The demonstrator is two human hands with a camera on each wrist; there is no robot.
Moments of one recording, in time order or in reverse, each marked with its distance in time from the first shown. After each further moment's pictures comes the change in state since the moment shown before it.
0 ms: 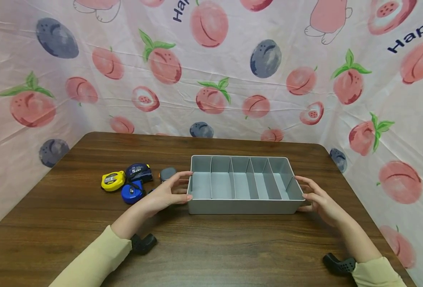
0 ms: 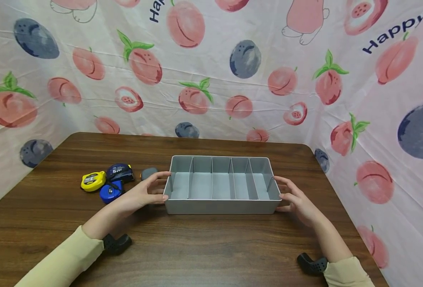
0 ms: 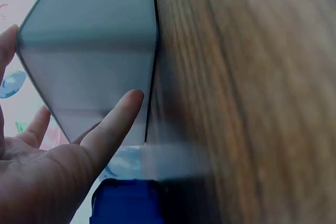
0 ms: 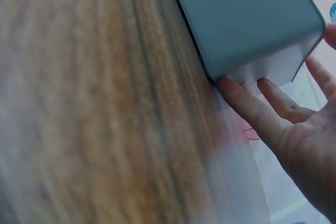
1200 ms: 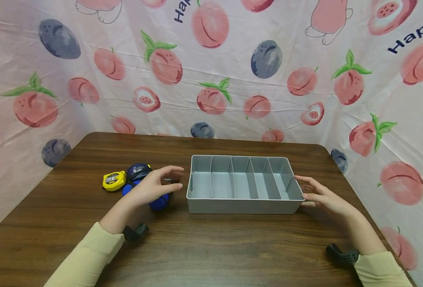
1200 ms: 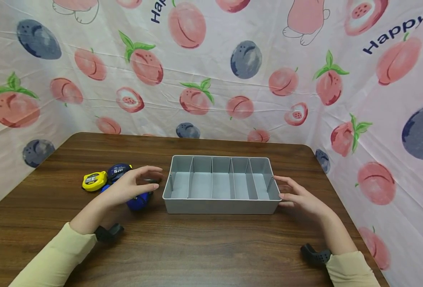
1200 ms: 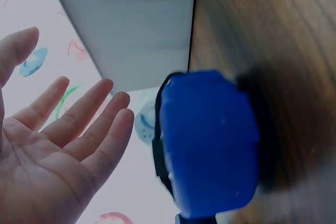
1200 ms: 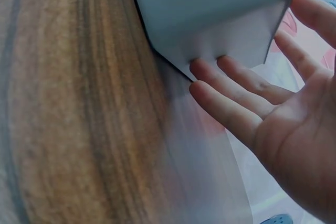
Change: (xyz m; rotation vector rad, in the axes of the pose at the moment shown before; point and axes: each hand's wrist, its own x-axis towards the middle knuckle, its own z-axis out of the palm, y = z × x) left_hand -0.013 0.022 -0.028 0.477 0.142 0.185; right_hand 0.005 -0.003 -0.021 -0.016 -0.173 -0.046
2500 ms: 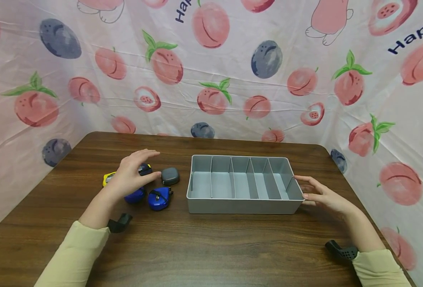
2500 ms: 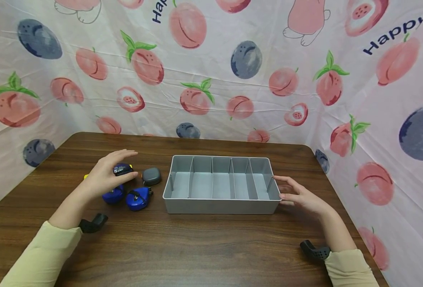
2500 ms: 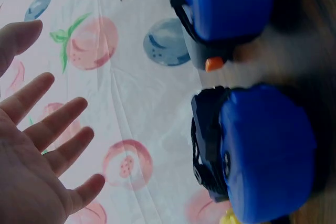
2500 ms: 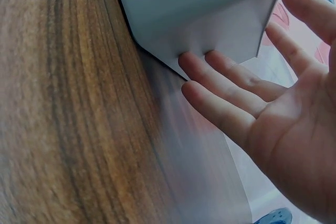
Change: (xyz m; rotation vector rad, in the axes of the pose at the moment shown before) left_hand -0.016 -0.006 -0.046 0.442 0.286 0.125; right_hand 0.002 0.001 -0.005 -0.036 0.016 0.085
